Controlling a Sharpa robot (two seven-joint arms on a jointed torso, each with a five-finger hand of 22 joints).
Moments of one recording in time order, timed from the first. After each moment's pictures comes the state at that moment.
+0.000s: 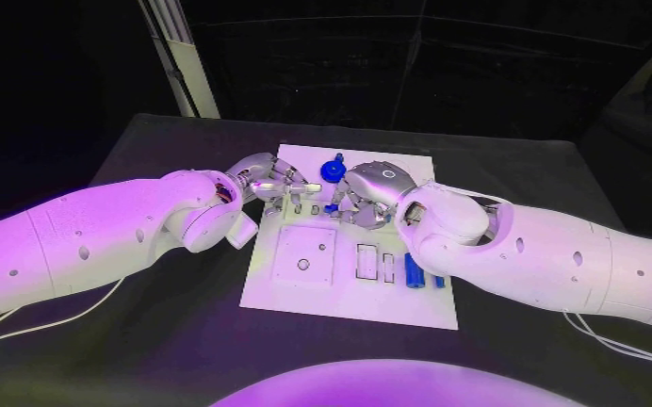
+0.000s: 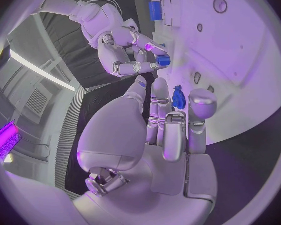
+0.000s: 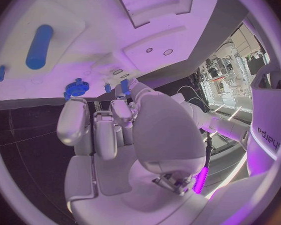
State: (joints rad) left arm 1.23 -0.77 -0.18 1.49 -0.46 -0.22 -0.02; left_hand 1.24 -0.04 0.00 0.10 0.06 1.06 0.05 0.51 0.20 1.23 -0.02 0.74 0.43 1.47 -0.08 1.53 1.31 0.14 1.32 0.03 1.11 1.01; right arm 1.01 -0.71 0.03 1.65 -1.81 -0.33 -0.31; right_hand 1.35 -0.07 0.32 0.19 0.07 1.17 0.07 0.14 0.09 1.33 -0.02 1.17 1.18 1.47 -0.07 1.49 1.31 0.10 1.37 0.04 1.34 1.15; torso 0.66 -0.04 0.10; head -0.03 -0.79
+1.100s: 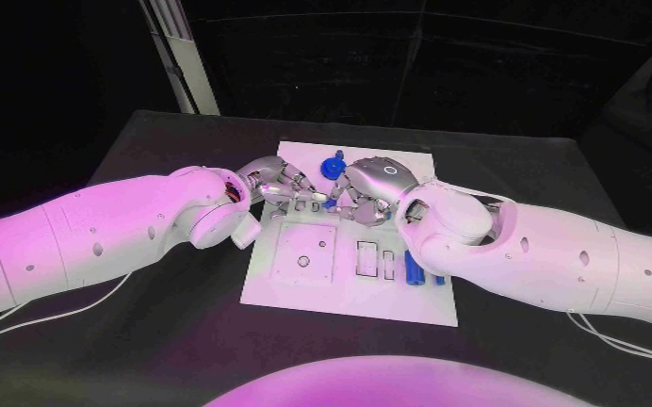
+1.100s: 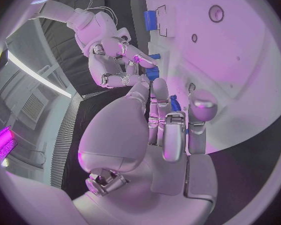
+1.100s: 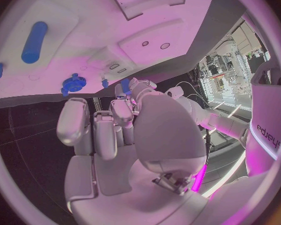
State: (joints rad) left arm 1.23 -0.74 -0.18 1.47 -0.51 -0.17 -0.07; left_hand 1.29 -0.03 0.03 0.06 0.05 1.07 0.04 0.53 0.20 1.24 -0.03 0.75 0.44 1.47 -0.09 1.54 1.31 0.14 1.33 0.02 1.12 1.03; right arm 1.01 -0.73 0.03 1.68 -1.81 -0.37 -0.33; right_hand 1.33 -0.07 0.32 0.19 0.07 1.18 0.07 0.14 0.10 1.33 -0.02 1.17 1.18 1.47 -0.07 1.49 1.31 0.10 1.37 0.04 1.34 1.16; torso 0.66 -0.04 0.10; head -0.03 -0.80
